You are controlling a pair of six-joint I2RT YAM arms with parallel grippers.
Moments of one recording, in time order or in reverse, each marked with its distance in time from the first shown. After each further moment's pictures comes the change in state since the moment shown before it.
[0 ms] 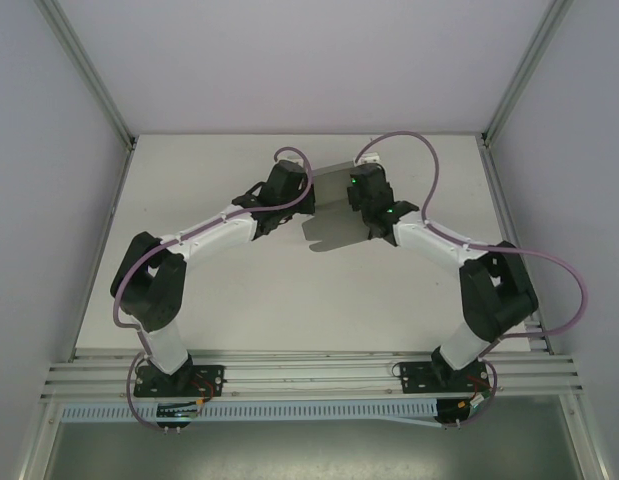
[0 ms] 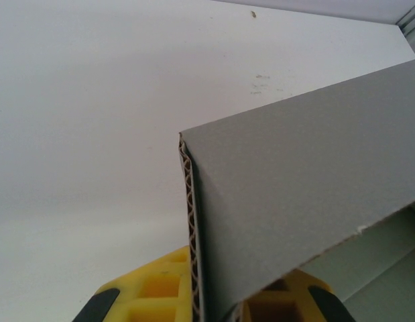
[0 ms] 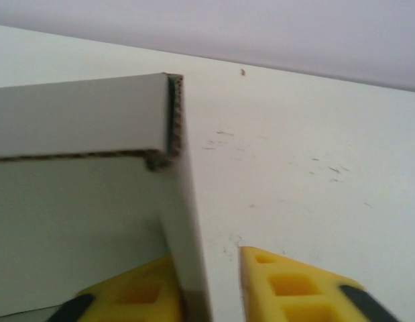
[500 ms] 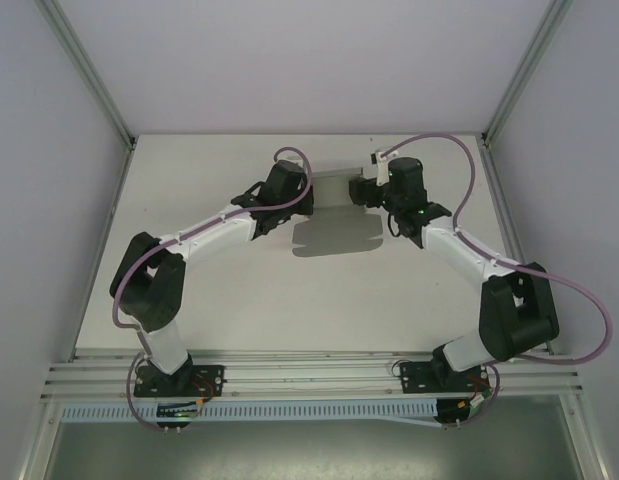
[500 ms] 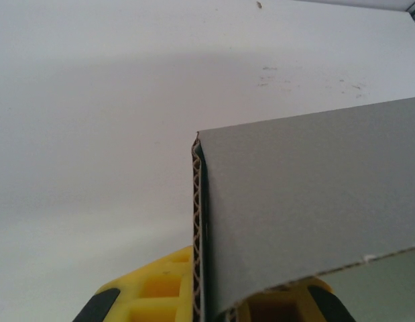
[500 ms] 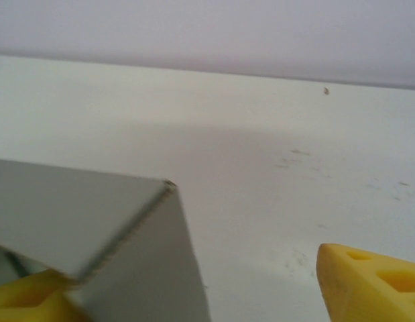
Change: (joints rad) left arm 0.002 -0.002 0.000 -0.027 -0.001 0.025; right arm -0.141 -0.142 -0.078 0.066 -0.467 0.006
